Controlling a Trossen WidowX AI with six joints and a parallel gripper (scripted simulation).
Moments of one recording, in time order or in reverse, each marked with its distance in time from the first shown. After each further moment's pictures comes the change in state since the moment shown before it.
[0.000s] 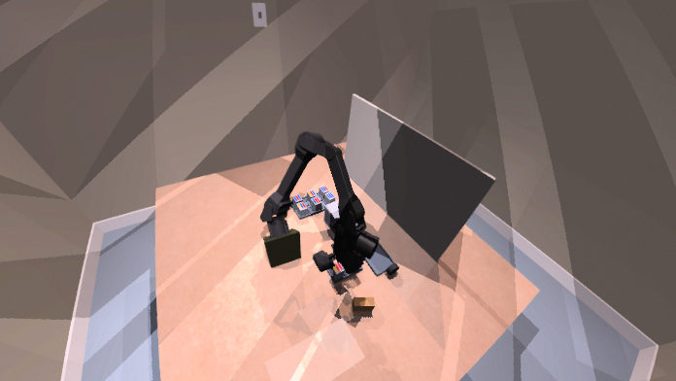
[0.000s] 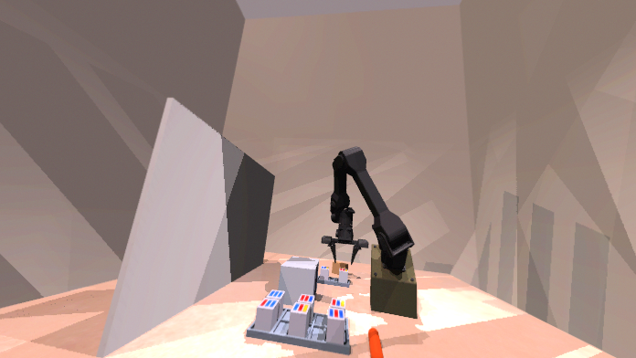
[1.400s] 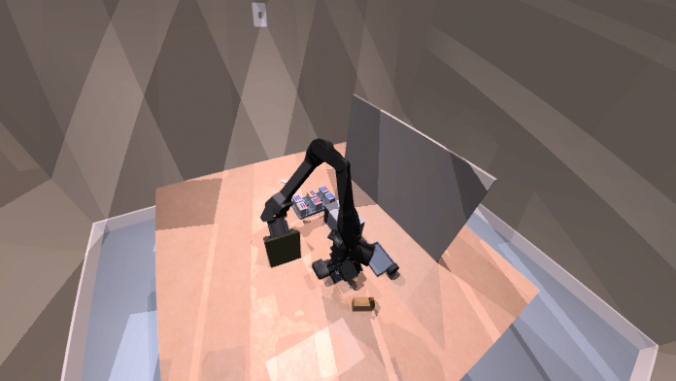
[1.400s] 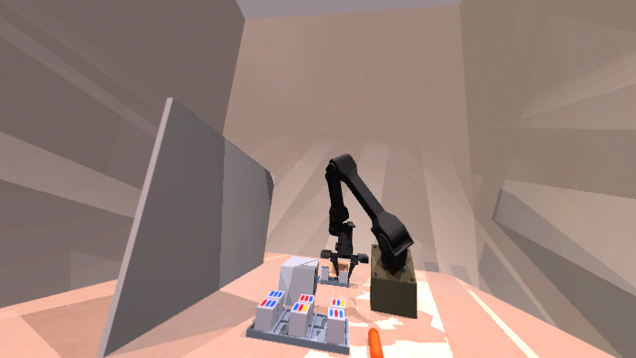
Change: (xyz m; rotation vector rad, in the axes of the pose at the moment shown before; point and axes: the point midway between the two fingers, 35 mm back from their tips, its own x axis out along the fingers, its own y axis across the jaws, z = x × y) arm 0.057 -0.002 -0.003 0.000 0.006 -0.001
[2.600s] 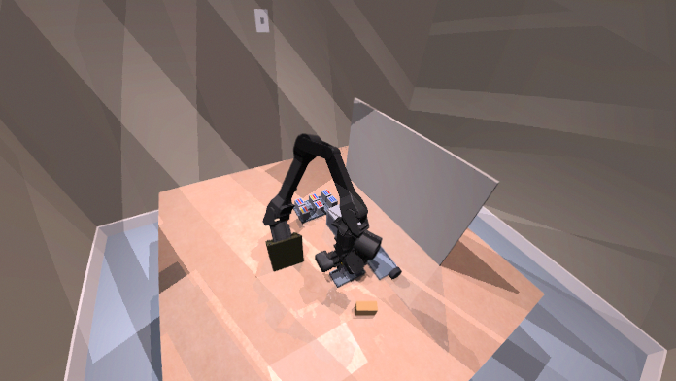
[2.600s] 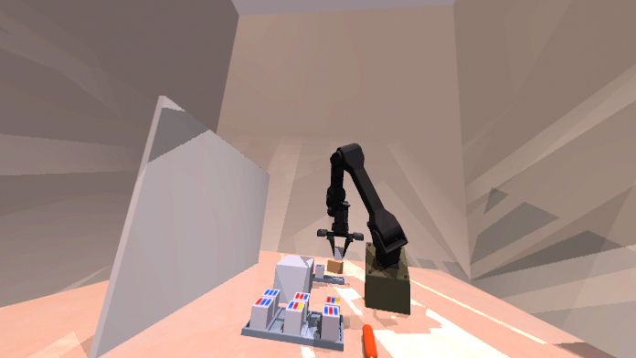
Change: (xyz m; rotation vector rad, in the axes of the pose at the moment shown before) arm -0.077 0.001 0.002 0.007 -0.007 0.008
